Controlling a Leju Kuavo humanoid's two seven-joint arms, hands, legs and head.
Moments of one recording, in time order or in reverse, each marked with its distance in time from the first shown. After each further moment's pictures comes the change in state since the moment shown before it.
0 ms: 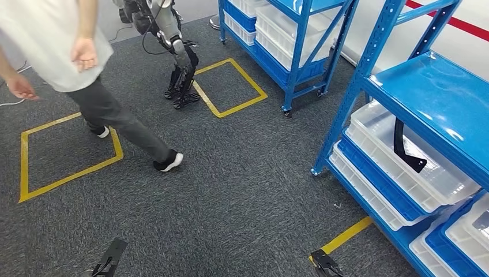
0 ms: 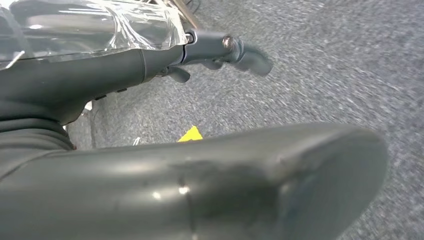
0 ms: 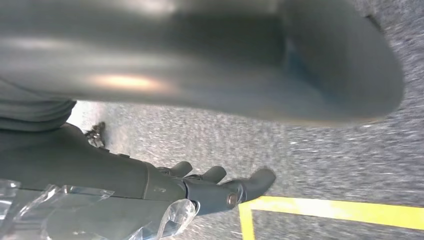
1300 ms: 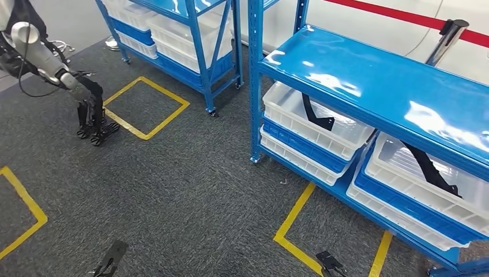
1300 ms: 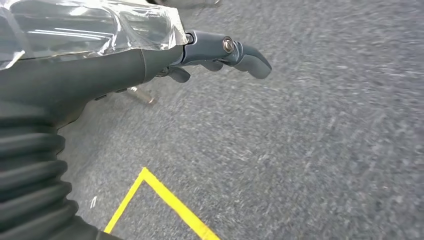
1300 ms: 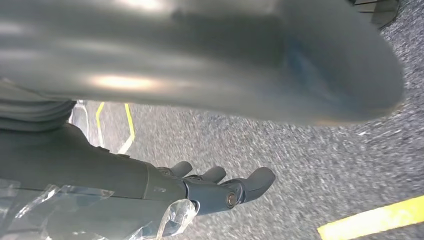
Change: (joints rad) left arm 0.003 -0.009 0.000 0.000 0.000 0.002 0.011; right arm 0.001 -0.010 0.001 0.002 0.003 0.002 0.016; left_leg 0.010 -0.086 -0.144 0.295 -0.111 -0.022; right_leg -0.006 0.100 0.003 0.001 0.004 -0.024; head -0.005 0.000
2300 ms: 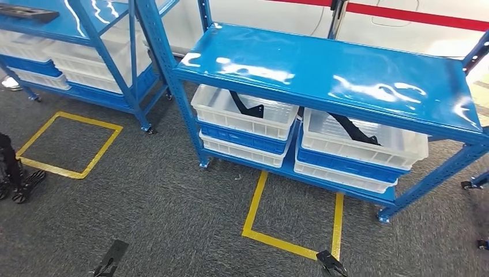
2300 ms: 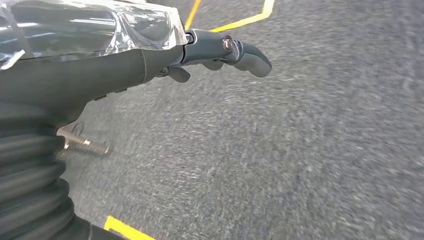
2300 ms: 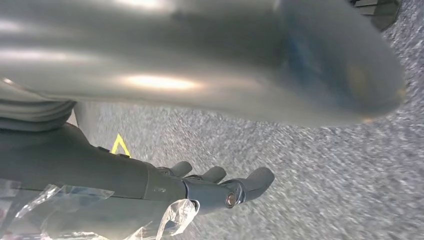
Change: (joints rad) left arm 0.000 -0.002 0.001 0.000 0.000 0.000 0.001; right arm -0.001 0.001 0.001 0.000 0.000 0.000 -0.001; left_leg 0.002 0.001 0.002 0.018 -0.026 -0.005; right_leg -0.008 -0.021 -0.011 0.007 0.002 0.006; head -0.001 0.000
